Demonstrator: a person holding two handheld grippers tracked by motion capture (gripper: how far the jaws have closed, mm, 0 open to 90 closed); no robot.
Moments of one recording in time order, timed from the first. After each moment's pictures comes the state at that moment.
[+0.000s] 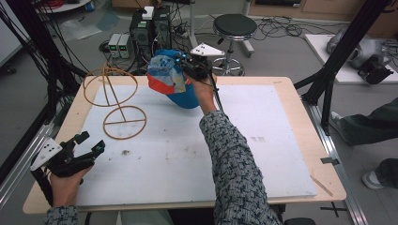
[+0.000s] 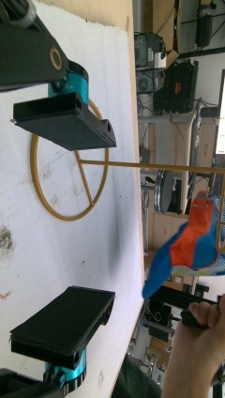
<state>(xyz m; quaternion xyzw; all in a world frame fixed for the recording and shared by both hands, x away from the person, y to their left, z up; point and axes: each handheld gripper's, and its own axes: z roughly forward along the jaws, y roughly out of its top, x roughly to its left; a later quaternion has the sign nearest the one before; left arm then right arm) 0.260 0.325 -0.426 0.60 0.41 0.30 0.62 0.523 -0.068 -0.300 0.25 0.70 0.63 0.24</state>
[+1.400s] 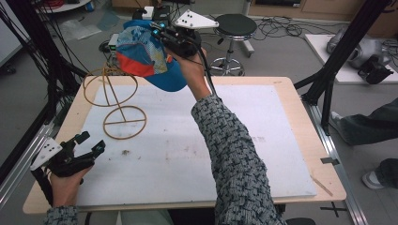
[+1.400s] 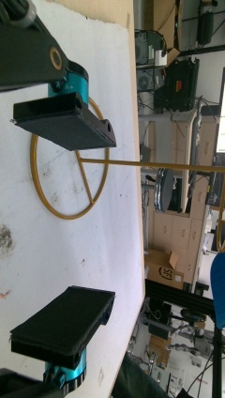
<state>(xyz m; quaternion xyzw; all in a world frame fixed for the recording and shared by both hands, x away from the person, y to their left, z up) 0.260 0.325 -0.426 0.60 0.41 0.30 0.62 0.485 -0.029 -0.198 0.13 0.67 0.70 0.24</state>
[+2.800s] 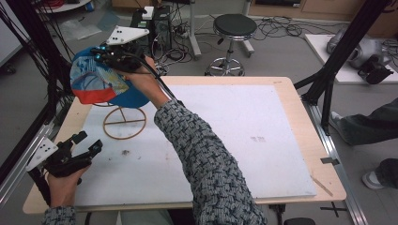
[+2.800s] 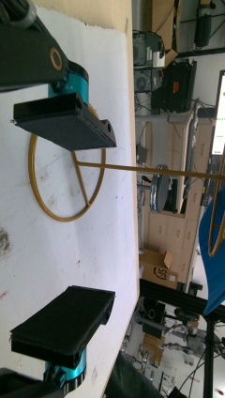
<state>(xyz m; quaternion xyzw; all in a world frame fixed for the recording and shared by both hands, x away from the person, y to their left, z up) 0.260 0.331 -0.425 0.59 0.41 0.30 0.63 0.462 0.105 -0.219 0.02 0.75 0.64 0.17</state>
